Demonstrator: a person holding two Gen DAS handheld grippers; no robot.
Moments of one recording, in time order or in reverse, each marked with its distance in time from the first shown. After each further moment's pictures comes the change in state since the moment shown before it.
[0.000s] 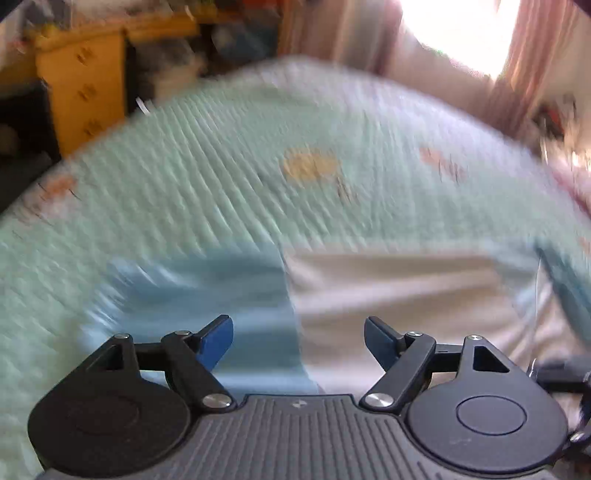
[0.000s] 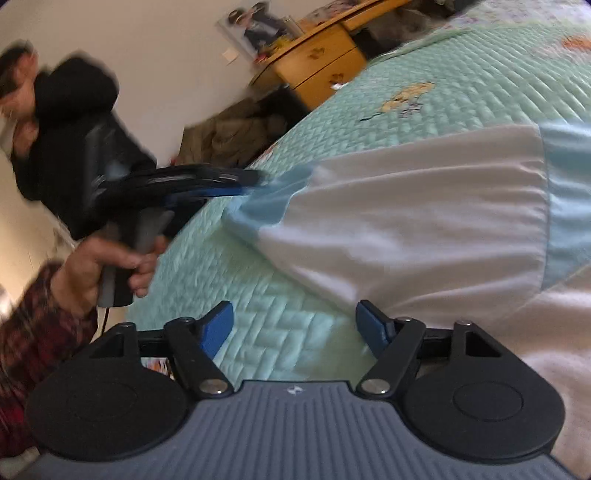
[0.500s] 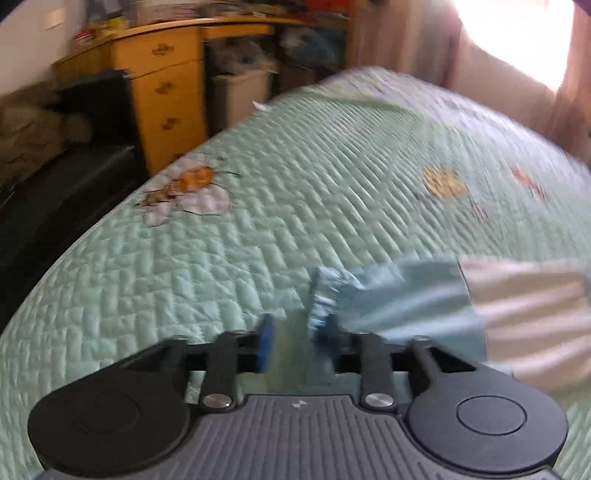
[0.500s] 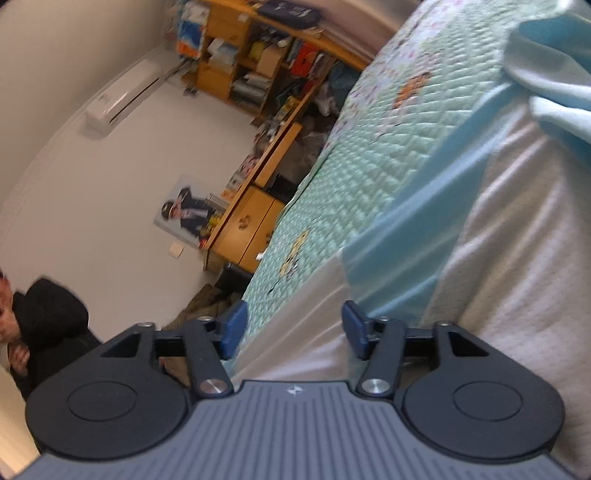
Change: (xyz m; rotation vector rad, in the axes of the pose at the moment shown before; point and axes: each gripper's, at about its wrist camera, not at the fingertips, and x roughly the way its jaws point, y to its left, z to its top) left arm -0.044 0.116 -0.004 -0.119 -0.097 0.172; right arm -0.066 -0.100 -0.014 0.408 -0.547 -0.015
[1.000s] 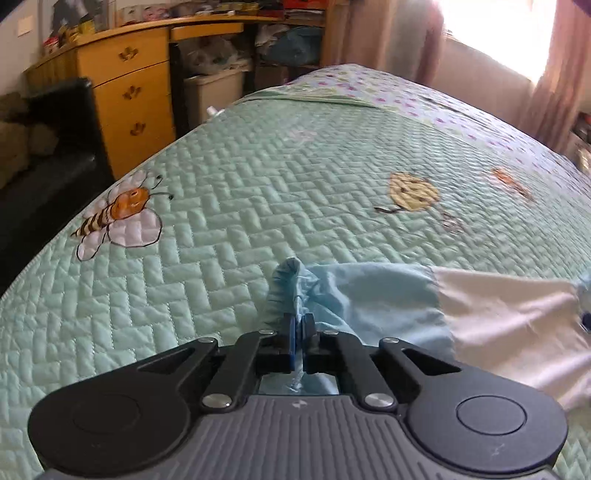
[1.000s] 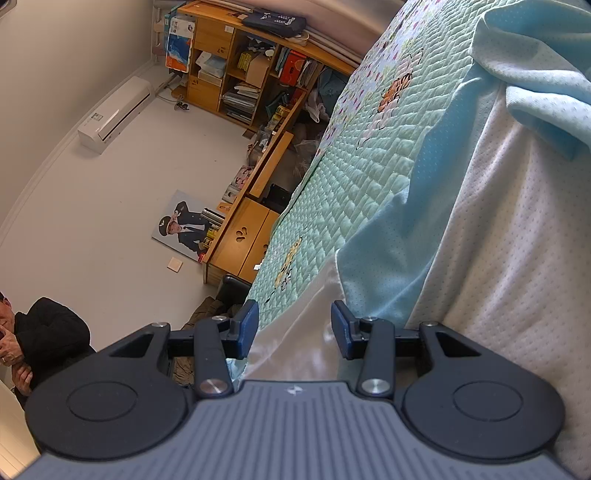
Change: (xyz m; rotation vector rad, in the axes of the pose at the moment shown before) left arm 0.026 -0.047 0.020 0.111 0.020 -0.108; right arm -0.004 -0.017 0.001 0.085 -0.054 -0.008
